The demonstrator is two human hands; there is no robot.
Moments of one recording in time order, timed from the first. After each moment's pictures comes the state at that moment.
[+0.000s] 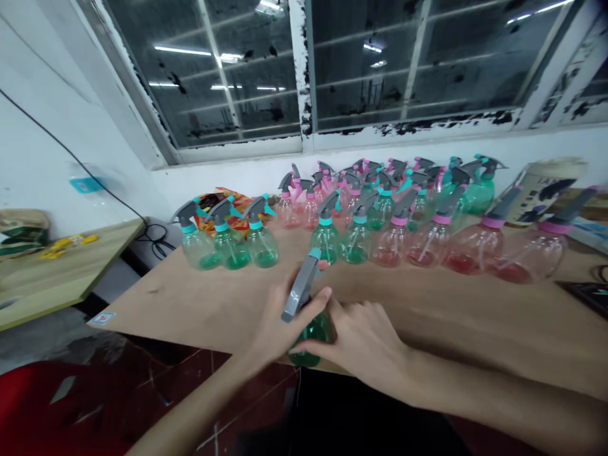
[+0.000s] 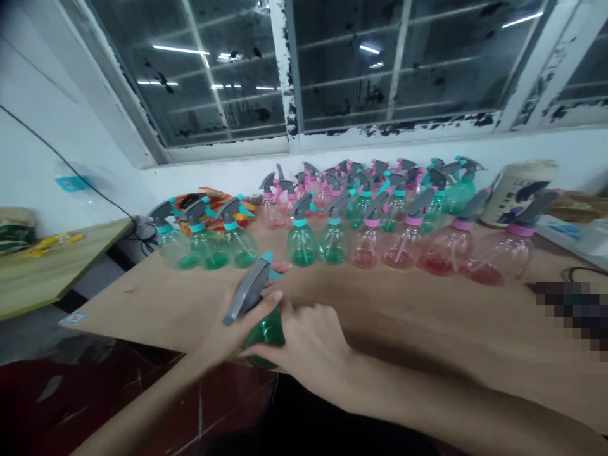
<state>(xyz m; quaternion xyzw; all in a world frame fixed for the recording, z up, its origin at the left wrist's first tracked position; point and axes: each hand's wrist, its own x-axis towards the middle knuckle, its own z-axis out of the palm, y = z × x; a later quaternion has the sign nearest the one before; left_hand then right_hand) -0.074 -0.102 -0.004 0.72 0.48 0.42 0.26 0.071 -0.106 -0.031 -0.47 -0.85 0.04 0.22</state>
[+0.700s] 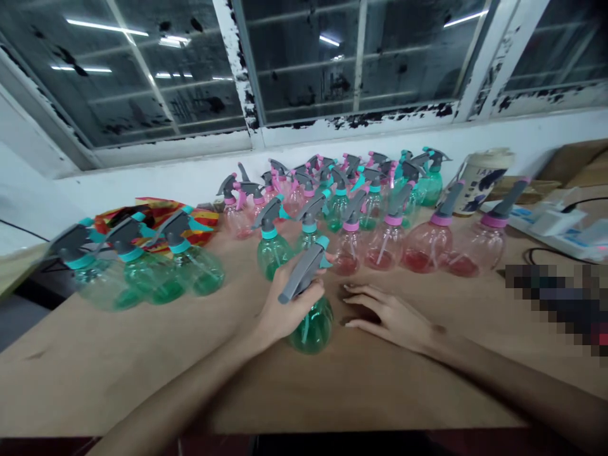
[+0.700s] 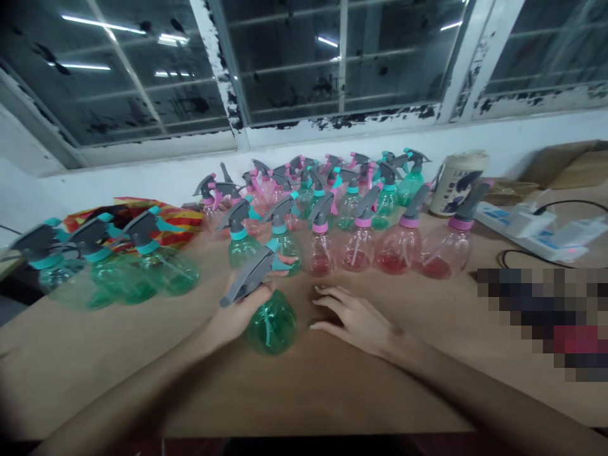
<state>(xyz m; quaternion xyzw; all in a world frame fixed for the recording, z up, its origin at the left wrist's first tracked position) 0.007 -0.012 -0.018 0.76 0.40 0.41 0.32 0.229 -0.023 -0.114 -0.41 -0.87 0.11 0.25</state>
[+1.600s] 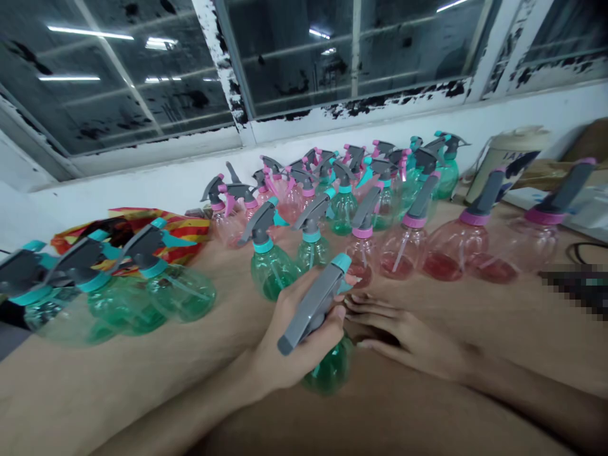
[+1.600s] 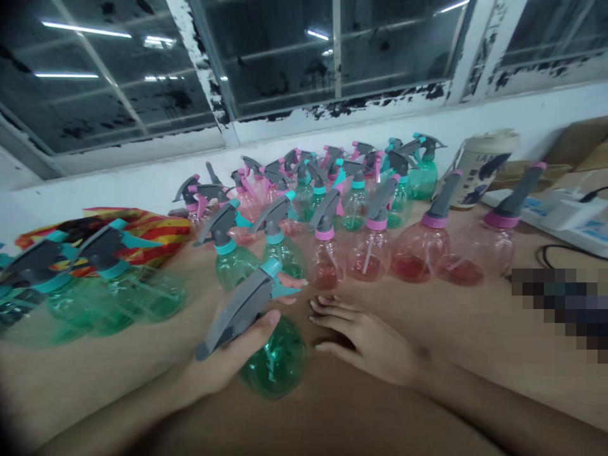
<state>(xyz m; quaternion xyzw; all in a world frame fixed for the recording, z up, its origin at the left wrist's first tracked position) 0.008 -0.002 -0.009 0.81 0.33 0.38 0.29 0.224 -0.007 -0.121 -0.39 -0.87 0.20 0.22</state>
